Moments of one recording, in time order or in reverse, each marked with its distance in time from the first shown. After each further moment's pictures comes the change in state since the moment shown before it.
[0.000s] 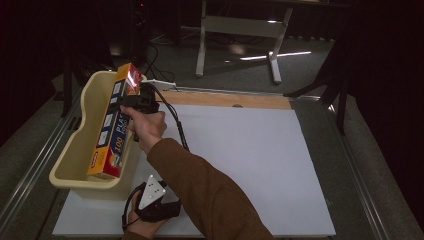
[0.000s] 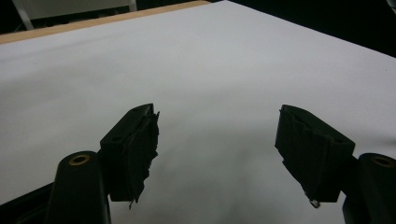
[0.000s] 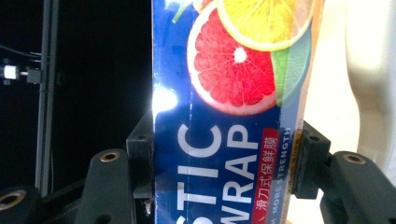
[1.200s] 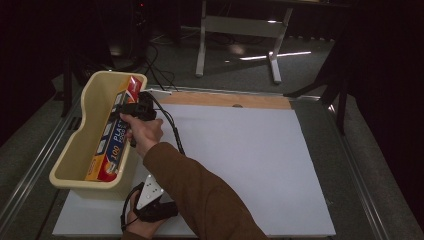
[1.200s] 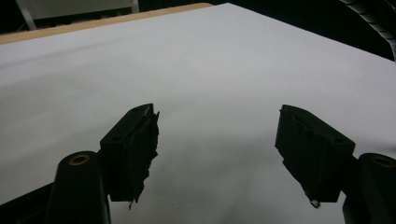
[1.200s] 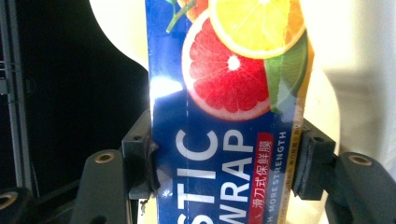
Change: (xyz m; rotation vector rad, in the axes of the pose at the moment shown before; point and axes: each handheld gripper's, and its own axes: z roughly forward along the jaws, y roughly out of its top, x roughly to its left) left arm 0.002 0.000 -0.002 -0.007 0.005 -0.011; right arm -0.020 -0.004 0.025 0.038 -0.075 0.084
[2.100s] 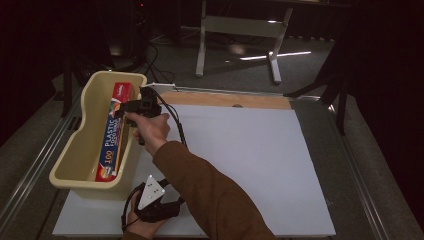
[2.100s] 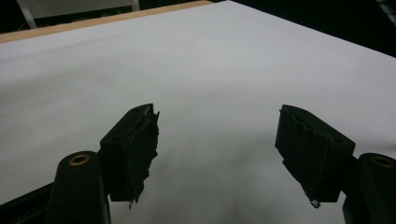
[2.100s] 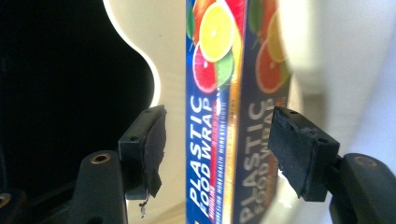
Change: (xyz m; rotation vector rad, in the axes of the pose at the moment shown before) left arm -0.001 -0.001 0.002 0.010 0.004 0.007; right arm 0.008 0.002 -0.026 0.009 -0.065 -0.123
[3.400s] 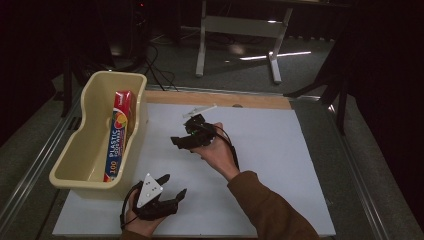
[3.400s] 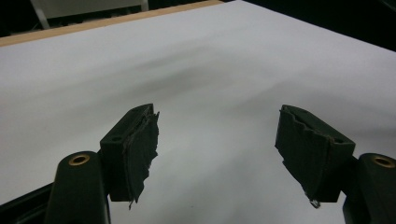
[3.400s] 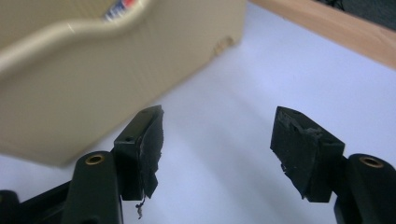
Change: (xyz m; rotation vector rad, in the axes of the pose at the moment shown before) left arm 0.006 0.001 -0.001 0.017 0.049 -0.001; right arm -0.098 -0.071 -0.108 -0.170 -0.297 -0.814
